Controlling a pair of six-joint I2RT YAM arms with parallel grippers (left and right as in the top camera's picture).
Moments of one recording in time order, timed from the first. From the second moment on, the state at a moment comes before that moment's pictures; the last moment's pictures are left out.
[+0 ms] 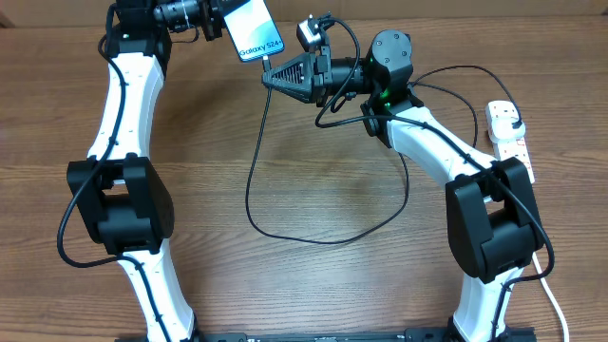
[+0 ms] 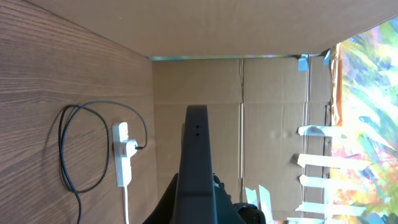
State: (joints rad) left arm 0.04 2.20 2.02 -0.03 1.26 -1.30; right arm 0.38 2.04 1.46 0.82 -1.23 1.59
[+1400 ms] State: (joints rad) left arm 0.04 2.20 2.02 -0.03 1.25 -1.30; right arm 0.38 2.04 1.46 0.81 -1.23 1.59
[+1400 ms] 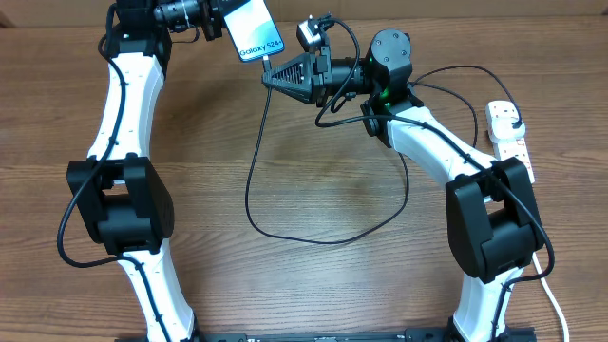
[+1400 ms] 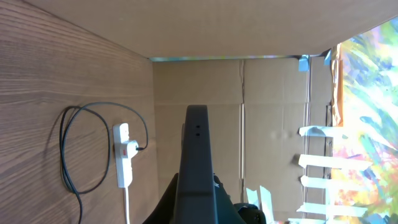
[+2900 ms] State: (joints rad) left arm 0.04 2.20 2.02 -0.03 1.25 -1.28; right arm 0.38 2.04 1.46 0.80 -1.22 1.59
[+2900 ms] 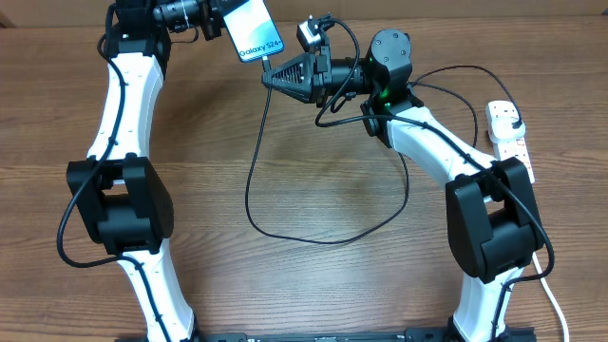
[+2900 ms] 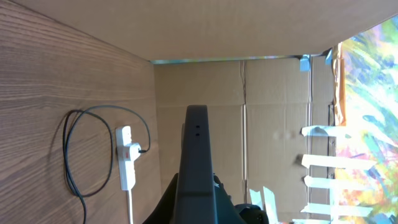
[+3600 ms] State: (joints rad) left arm 0.04 2.20 2.02 -0.03 1.25 -1.28; right arm 0.38 2.04 1.46 0.80 -1.23 1.59
